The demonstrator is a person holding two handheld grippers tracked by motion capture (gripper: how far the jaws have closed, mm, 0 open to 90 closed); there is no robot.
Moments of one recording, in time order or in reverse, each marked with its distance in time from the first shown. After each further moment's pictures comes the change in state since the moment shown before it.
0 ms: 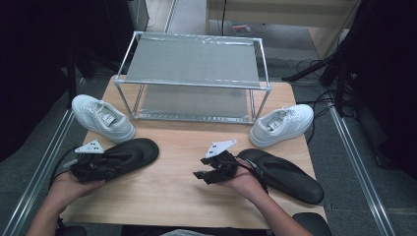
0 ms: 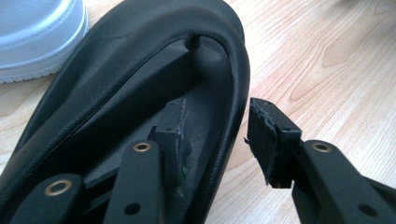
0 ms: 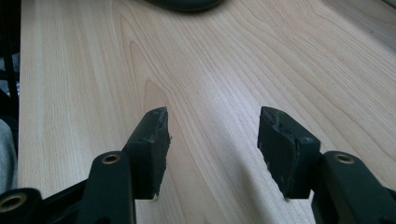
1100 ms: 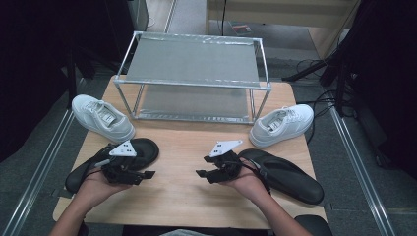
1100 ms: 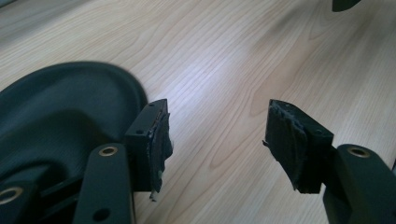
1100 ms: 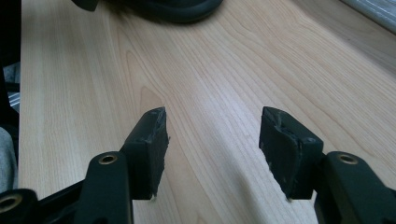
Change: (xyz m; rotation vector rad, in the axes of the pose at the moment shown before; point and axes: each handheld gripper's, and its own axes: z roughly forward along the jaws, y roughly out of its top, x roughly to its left) left arm -0.065 0.042 0.030 0.000 -0.045 0.130; right arm -0.002 -0.003 -0.010 -0.043 -0.021 0.009
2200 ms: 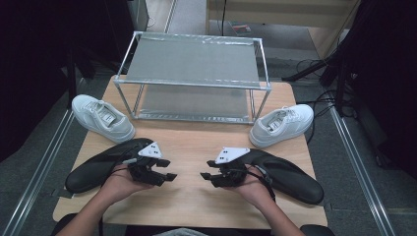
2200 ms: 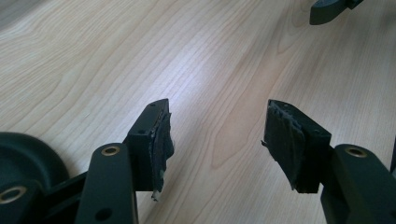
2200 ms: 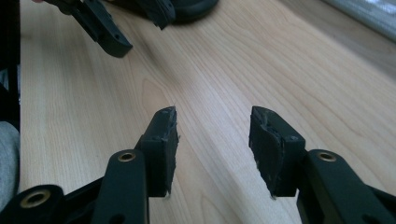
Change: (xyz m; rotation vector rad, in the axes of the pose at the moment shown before) left arm -0.025 0.030 0.050 0.026 -0.100 0.090; right arm 0.009 -0.017 -0.012 -0.047 -0.038 -0.008
